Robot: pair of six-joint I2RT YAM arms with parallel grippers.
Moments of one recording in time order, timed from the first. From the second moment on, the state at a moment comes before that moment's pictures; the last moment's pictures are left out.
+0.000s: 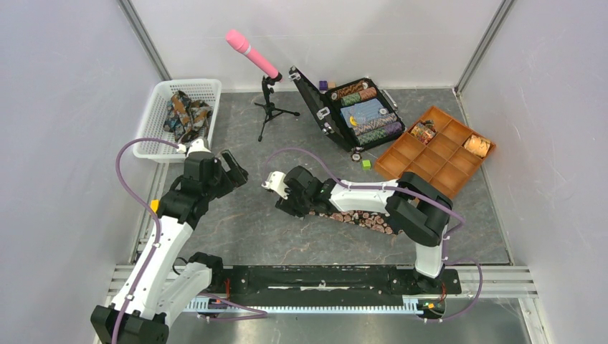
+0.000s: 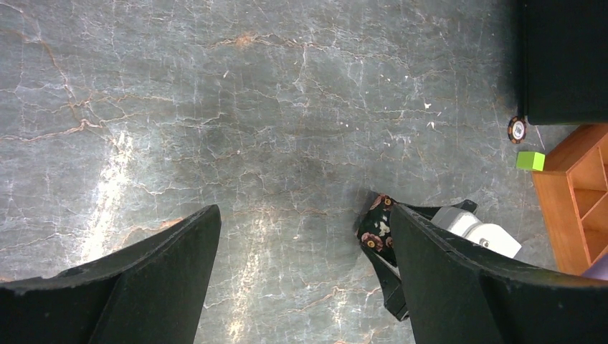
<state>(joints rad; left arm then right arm) -0.23 0.82 0.80 -0.66 -0.13 -0.65 1.02 1.89 1.14 -0.13 0.05 -0.23</state>
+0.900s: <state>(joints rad) -0.23 0.81 0.79 -0.66 -0.09 -0.64 1.01 1.84 1.15 -0.15 0.06 -0.16</state>
